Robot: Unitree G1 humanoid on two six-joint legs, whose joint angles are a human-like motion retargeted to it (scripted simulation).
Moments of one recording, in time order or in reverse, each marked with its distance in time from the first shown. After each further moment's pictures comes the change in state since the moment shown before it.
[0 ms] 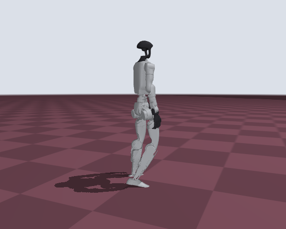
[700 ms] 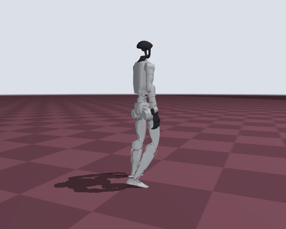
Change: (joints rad) left arm -0.023 -0.002 -0.056 0.058 0.048 -0.019 0.002; right arm -0.012 0.011 0.056 0.052 -0.002 -0.013 -0.027; waist -0.038 0.011 0.044; left_leg 0.036 0.004 -0.015 0.028 -0.013 0.005; right_leg 0.074 0.016 -0.009 -0.018 0.044 -0.029
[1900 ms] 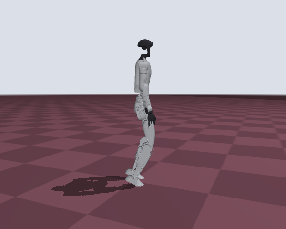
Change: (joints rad) left arm 0.017 -0.012 -0.234 0.222 0.193 0.016 0.076; right arm -0.129 0.119 0.182 -0.021 -0.051 -0.010 -0.052; waist 0.055 -0.100 0.076; left_leg -0.080 -0.107 0.105 0.361 0.230 0.058; right_leg -0.125 0.134 0.346 -0.029 0.321 0.263
